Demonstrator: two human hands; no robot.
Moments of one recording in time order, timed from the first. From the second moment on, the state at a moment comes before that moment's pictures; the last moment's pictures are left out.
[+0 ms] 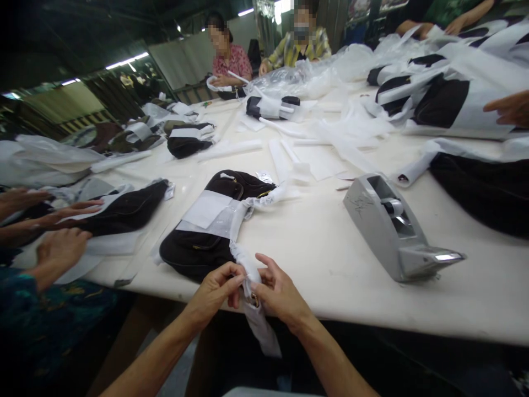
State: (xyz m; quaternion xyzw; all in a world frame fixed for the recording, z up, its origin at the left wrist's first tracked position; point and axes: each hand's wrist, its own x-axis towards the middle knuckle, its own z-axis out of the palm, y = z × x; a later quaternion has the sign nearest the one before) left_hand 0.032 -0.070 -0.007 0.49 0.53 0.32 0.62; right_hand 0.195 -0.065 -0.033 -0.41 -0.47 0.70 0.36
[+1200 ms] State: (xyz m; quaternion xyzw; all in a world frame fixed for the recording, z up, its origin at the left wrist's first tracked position) left_hand 0.039 -0.066 -0.011 0.57 0.61 0.37 0.41; right_hand 0.167 -0.061 -0.030 -0.51 -0.59 0.49 0.39
